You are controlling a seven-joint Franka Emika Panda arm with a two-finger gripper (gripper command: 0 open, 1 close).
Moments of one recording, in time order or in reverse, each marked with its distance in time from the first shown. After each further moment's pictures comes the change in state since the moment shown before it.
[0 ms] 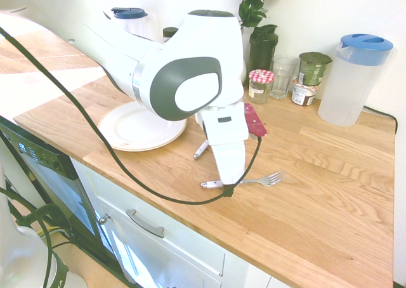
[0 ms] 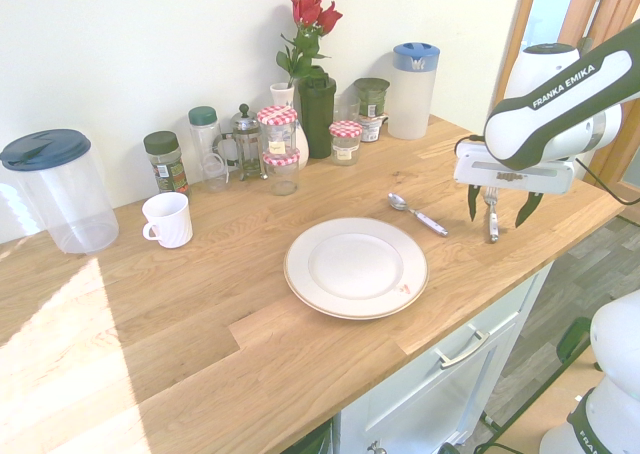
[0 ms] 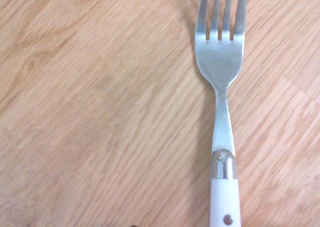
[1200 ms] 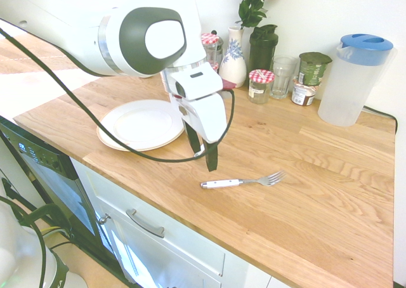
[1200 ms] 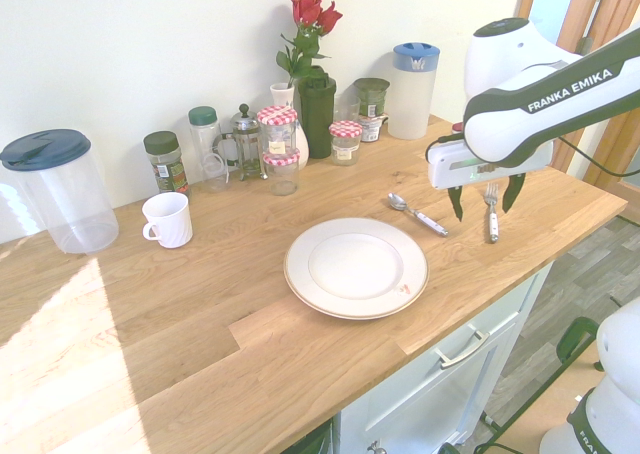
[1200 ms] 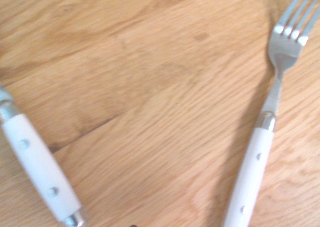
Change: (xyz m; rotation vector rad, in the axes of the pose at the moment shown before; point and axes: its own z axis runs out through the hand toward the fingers) arm -0.063 0.002 -0.044 -0.068 0.137 -0.335
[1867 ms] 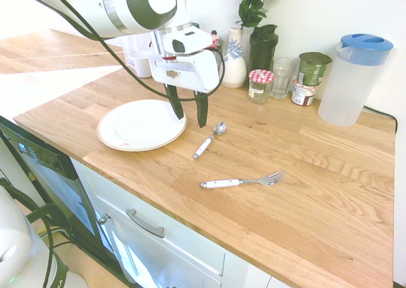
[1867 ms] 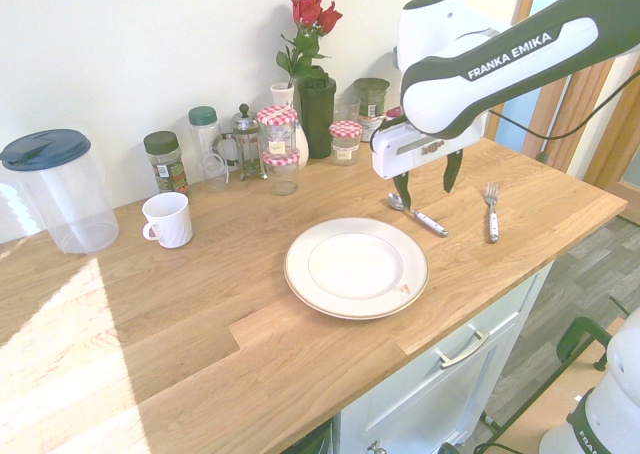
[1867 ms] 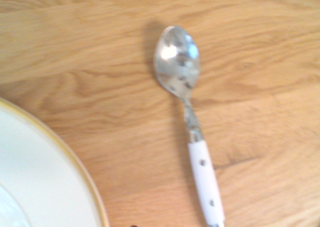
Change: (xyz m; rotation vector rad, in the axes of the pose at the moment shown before) arm -0.054 -0.070 -0.053 -0.001 0.003 -0.278
